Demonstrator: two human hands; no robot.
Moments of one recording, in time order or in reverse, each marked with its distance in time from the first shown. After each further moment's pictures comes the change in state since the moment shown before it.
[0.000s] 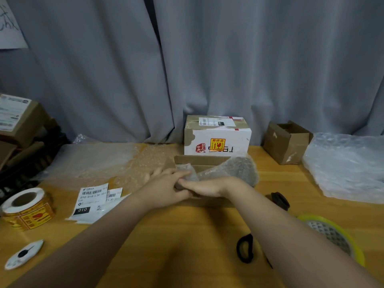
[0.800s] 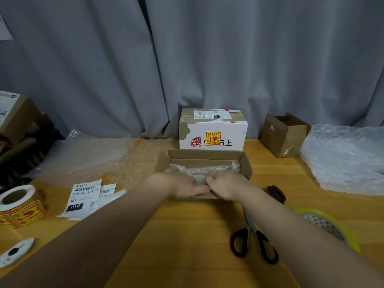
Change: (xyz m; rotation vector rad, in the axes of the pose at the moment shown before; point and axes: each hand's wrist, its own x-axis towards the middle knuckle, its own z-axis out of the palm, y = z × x) left_hand 0.038 0.046 0.004 0.254 -0.468 0.021; right_hand 0.001 0.060 -0.004 -0.349 0.486 0.213
